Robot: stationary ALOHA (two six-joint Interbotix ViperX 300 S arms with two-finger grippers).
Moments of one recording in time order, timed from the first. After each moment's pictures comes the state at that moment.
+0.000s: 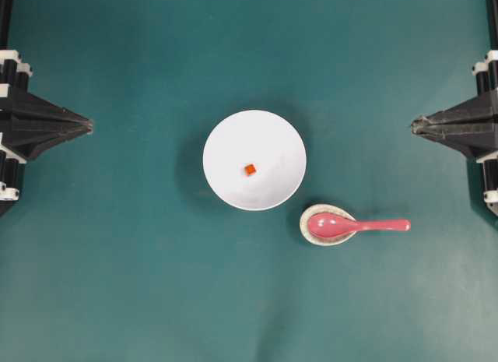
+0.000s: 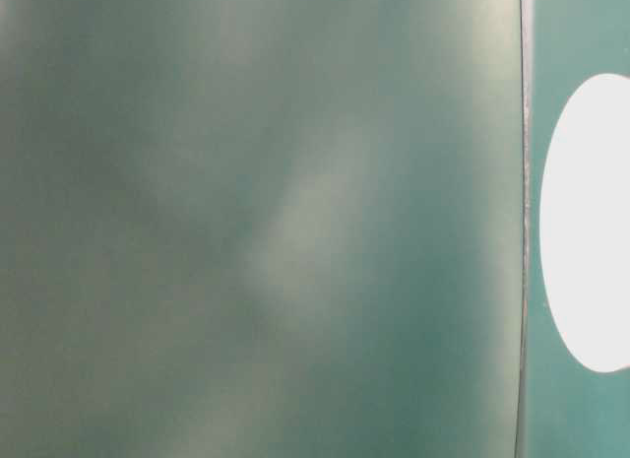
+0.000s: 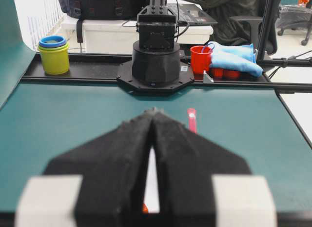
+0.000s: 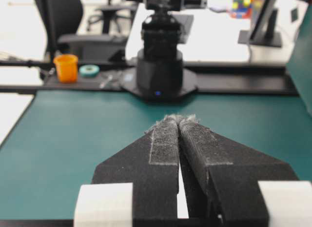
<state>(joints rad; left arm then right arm) 0.00 -0.97 1.19 0.00 -0.29 0.00 0.00 -0.96 1.17 0.00 -0.29 0.00</state>
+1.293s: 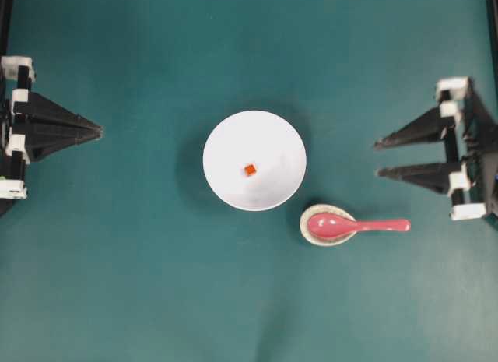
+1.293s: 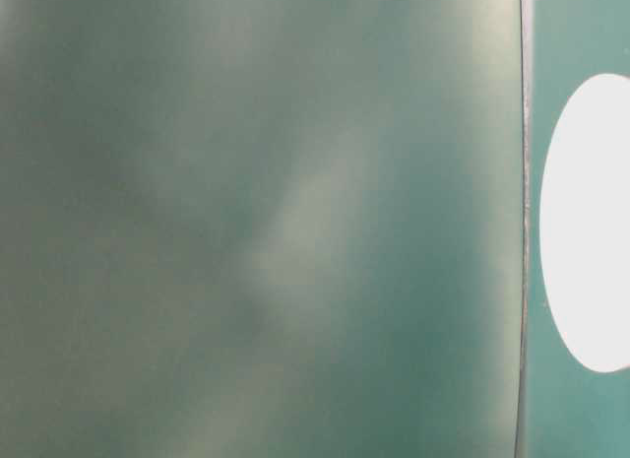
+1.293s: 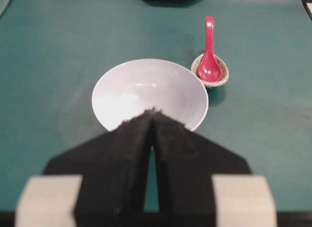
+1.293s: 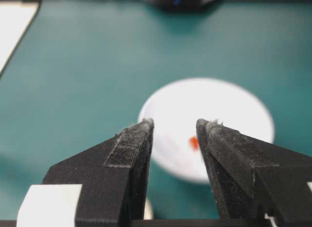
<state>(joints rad) 0.04 -0.96 1.15 0.00 0.03 -0.01 0.06 -0.75 1.15 0.04 -0.17 0.01</state>
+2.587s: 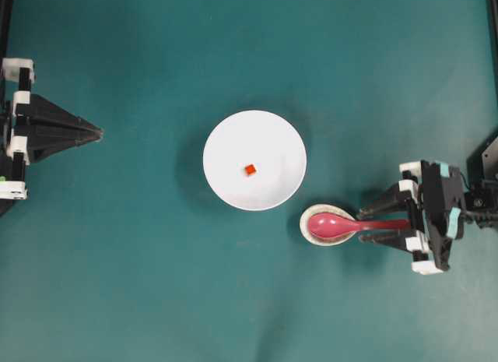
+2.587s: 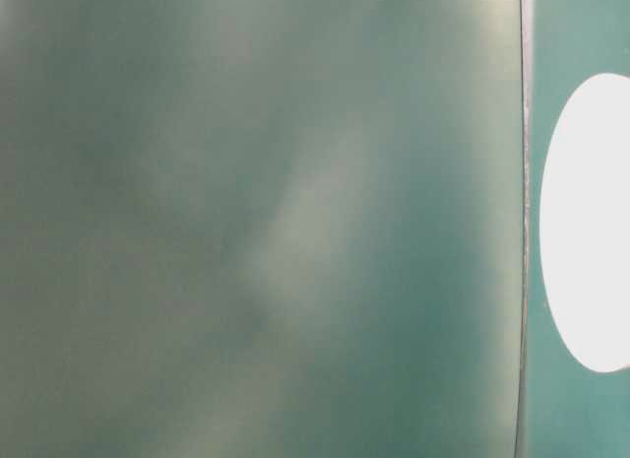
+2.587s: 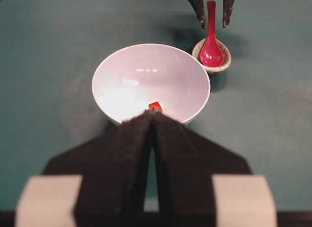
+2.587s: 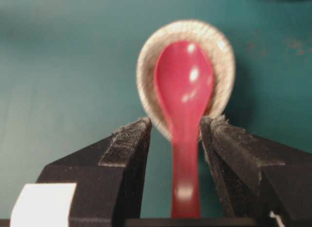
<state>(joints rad) 0.04 -0.96 1.15 0.00 0.07 -0.01 0.44 -0.12 1.30 0.47 -0.69 0.00</state>
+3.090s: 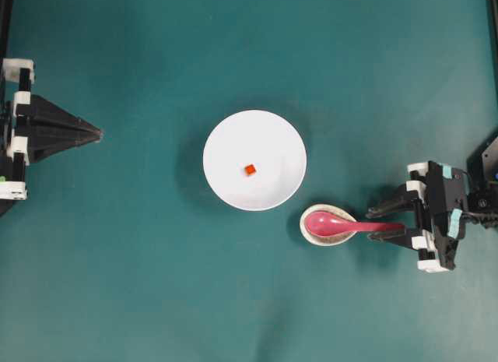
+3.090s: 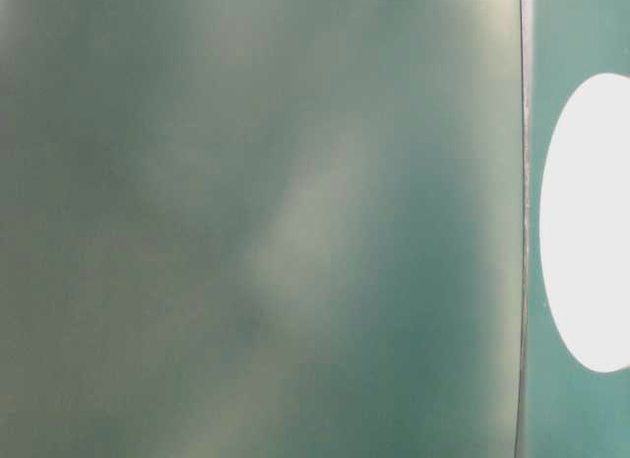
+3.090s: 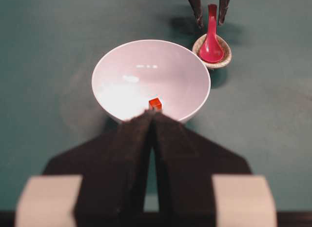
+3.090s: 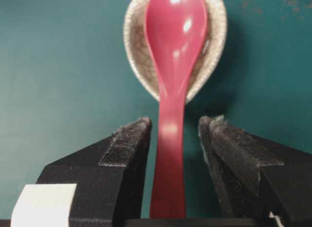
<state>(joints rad) 0.04 -0.96 1.15 0.00 0.08 -0.01 0.46 -0.11 1.33 0.52 -0.69 0.00</state>
